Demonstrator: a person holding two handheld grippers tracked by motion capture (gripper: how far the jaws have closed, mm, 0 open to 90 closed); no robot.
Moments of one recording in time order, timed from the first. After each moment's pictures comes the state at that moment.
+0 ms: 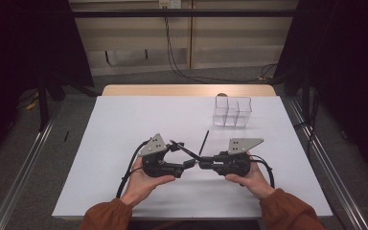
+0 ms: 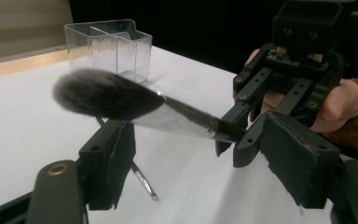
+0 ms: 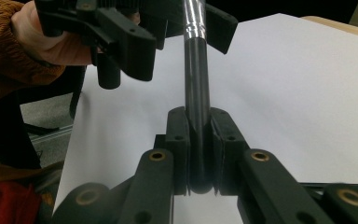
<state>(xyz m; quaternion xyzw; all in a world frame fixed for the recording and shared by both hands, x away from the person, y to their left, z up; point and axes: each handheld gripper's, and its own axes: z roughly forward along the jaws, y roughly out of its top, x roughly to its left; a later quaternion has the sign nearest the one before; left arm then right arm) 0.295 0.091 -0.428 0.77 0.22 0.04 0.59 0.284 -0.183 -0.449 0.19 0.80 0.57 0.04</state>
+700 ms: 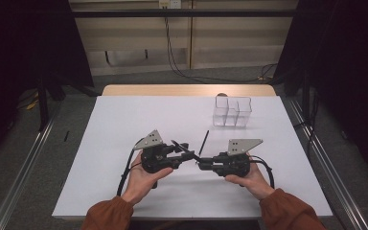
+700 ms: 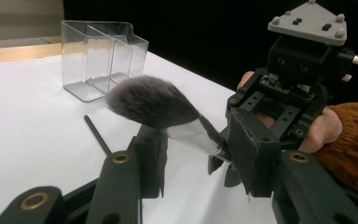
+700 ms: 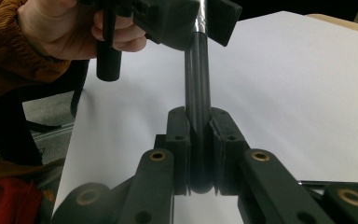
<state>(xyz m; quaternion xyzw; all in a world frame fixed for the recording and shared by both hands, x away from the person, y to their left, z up) 0.301 0.095 -0.425 0.75 0.25 0.00 0.61 0.283 -0.183 -0.453 0.19 0.80 0.57 0.04</state>
